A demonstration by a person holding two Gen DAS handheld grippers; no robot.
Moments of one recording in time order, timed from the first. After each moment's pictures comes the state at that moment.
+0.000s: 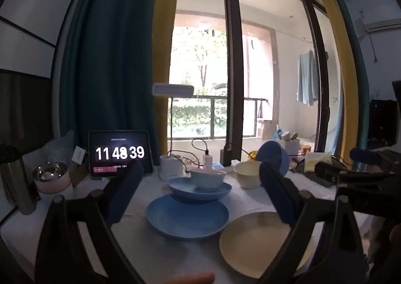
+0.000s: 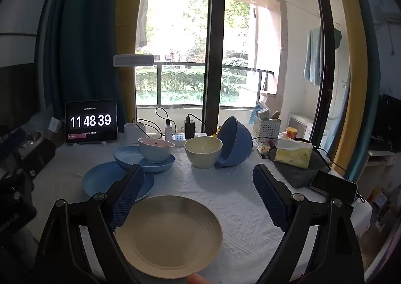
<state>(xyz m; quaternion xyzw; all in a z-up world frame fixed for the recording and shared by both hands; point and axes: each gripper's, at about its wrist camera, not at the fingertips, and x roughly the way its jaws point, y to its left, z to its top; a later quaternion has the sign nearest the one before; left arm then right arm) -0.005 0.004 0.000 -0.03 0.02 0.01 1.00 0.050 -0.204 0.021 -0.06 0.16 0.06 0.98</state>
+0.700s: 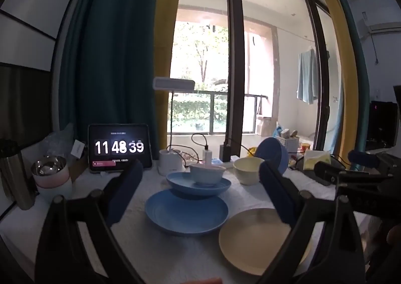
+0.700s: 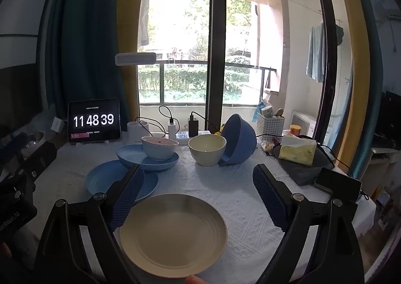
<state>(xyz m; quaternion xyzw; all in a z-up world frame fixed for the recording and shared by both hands) 0.003 0.005 -0.003 -0.03 0.06 0.01 1.00 0.051 -0.204 0.018 -0.06 0.17 0.06 0.98</state>
